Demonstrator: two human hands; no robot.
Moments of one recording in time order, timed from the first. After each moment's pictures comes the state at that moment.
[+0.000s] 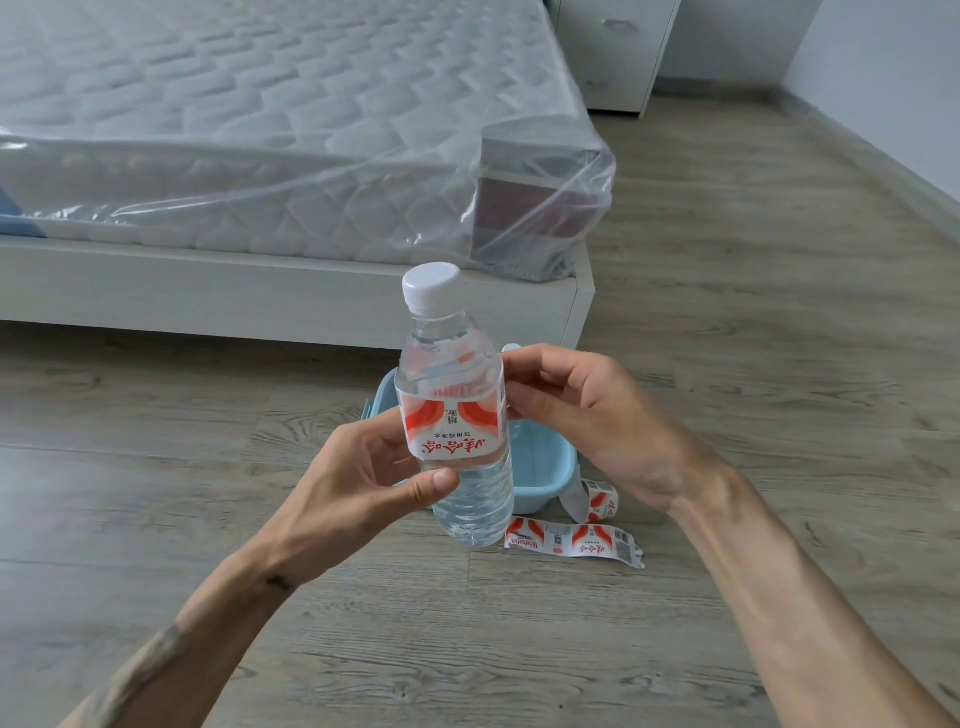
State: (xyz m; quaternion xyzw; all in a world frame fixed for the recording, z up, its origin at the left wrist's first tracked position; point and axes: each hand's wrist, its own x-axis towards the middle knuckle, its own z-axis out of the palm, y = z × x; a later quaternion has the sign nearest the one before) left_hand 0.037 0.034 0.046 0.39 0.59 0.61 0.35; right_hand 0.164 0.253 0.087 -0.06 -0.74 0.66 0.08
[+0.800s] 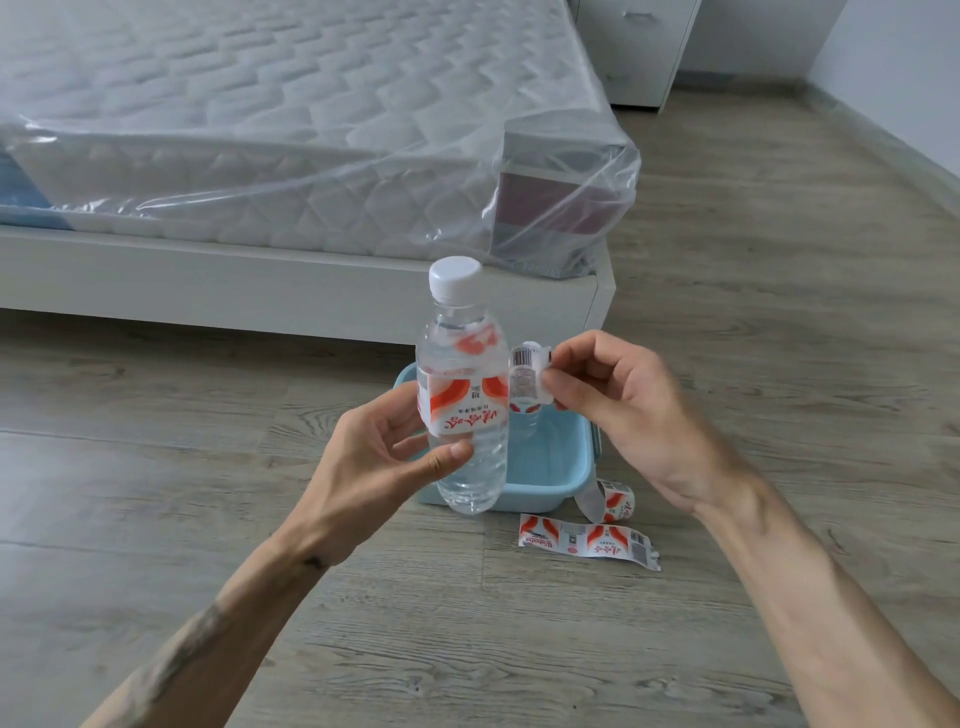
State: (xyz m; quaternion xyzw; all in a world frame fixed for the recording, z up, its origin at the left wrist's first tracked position) left_hand 0.030 0.039 0.037 0.35 0.62 0.65 0.28; right_hand 0.166 0.255 0.085 -0.11 -0.74 0.64 0.17
